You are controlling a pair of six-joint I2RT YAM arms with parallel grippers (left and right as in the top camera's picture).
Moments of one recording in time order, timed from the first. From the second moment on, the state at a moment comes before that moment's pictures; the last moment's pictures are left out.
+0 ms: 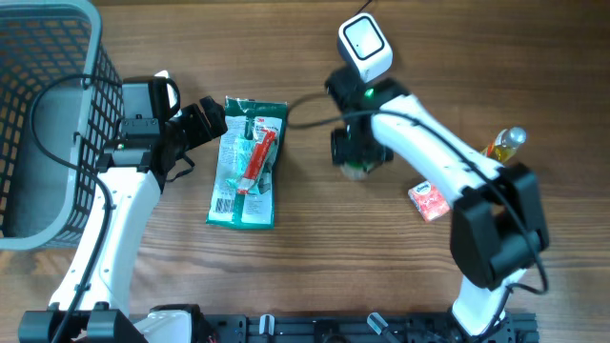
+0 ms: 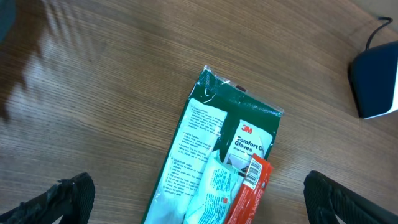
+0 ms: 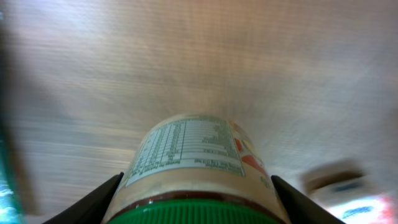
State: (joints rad) left arm 0.00 1.39 1.03 -0.54 0.10 -0.42; right arm 0.50 1.94 1.57 -1.10 0.02 0.39
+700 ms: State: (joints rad) left arm 0.00 1.39 1.03 -0.54 0.10 -0.42; right arm 0.27 2.10 1.82 -0.33 0.11 0.04
